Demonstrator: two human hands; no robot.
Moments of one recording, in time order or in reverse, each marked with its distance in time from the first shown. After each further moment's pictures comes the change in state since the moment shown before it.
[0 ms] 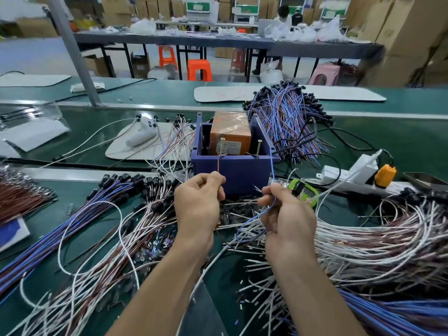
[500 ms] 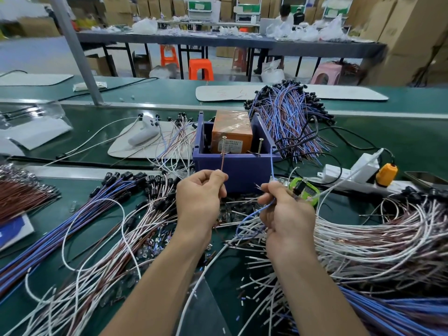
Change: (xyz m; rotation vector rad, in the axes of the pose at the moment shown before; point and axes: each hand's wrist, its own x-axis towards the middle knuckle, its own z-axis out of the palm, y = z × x) left_hand 0.005 -0.002 -0.005 0.041 -0.051 0.011; right_hand 0.000 0.002 0.002 -0.052 -0.005 -0.032
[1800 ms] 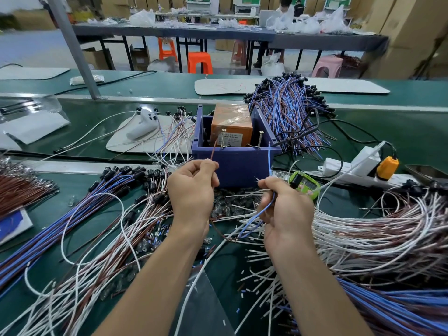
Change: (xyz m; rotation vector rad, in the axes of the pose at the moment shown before) left_hand 0.003 0.004 -0.001 -0.114 0.099 0.067; right_hand -0.003 0.000 0.002 0.020 -0.025 0.016
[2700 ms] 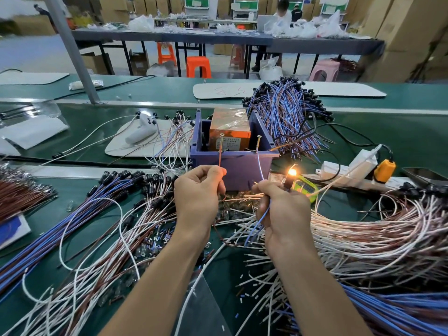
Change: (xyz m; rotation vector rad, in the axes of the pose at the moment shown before) left_hand -0.004 -0.002 0.003 0.074 -0.101 0.030; right_hand 0.005 0.002 -0.002 -0.136 -0.048 -0.075
